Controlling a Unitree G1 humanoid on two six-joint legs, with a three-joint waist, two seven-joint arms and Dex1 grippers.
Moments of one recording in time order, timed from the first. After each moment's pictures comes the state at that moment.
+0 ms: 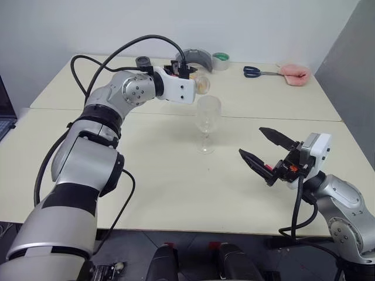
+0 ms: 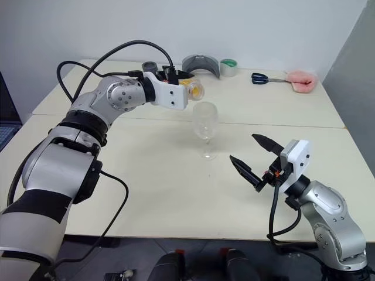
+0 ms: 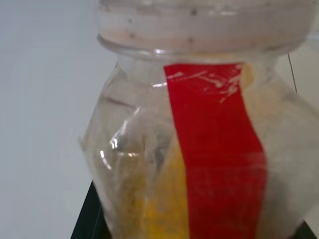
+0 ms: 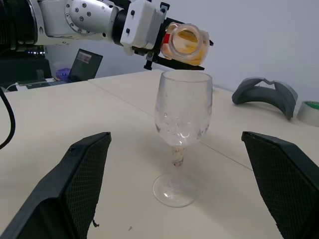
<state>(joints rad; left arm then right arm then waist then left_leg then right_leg) -1.45 0.51 -0.44 1.27 0.62 -0.83 -0.39 -0.06 -0.50 -0.13 -0.59 0.57 0.34 0.61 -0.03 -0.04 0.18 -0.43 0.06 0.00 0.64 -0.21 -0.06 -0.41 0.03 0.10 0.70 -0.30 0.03</state>
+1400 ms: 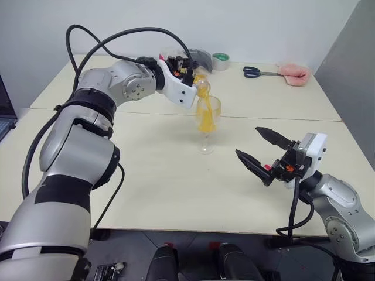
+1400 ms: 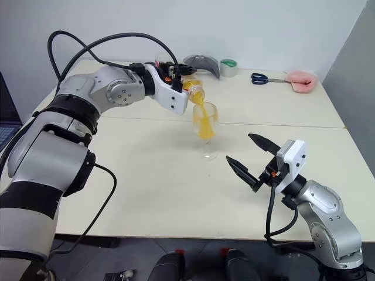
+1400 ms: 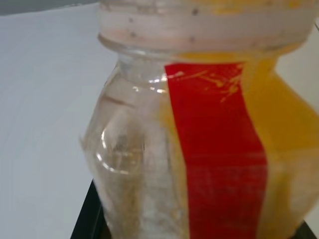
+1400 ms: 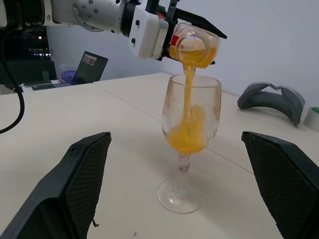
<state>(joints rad) -1.54 0.55 -0.60 1.29 0.85 -0.90 -0.13 -0.07 -0.50 -0.10 -0.58 0.56 0.32 0.61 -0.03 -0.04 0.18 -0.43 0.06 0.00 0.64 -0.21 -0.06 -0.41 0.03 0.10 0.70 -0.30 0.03</state>
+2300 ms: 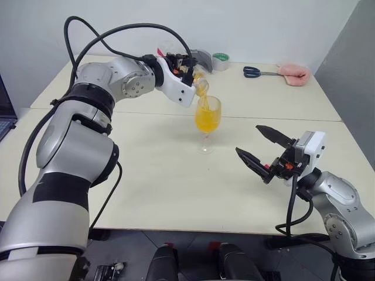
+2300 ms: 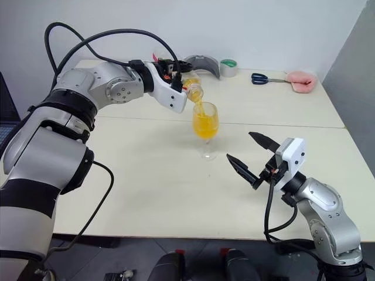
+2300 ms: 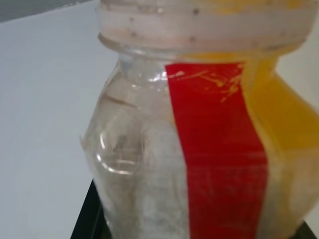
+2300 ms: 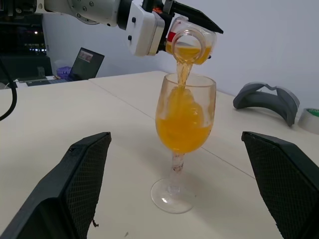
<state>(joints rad) -1.58 0.55 -0.64 1.31 0.91 -0.88 -0.07 -0.09 -0.50 -0.10 -0.56 0.53 0.32 0.61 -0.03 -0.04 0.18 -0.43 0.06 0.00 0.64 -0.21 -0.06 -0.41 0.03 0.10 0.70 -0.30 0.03</state>
